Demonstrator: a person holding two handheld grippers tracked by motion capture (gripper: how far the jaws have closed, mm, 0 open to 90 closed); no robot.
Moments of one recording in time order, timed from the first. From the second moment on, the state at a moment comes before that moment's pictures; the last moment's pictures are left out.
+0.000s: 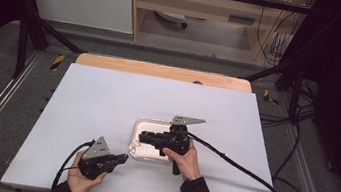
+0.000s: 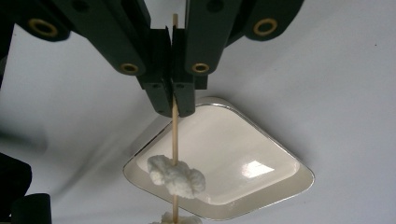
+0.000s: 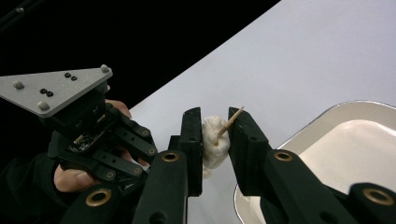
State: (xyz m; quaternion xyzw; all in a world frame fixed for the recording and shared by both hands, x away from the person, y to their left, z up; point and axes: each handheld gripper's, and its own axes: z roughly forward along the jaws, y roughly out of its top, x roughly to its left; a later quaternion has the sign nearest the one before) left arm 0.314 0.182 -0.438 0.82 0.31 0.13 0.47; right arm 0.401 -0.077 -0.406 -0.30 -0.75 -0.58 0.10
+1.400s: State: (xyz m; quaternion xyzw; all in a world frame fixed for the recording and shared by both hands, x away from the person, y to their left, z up) left arm 0.318 0.188 -0.431 0.82 0.33 0.12 0.46; right arm 0.393 -0.170 -0.418 -0.34 -0.81 -0.48 -0.08
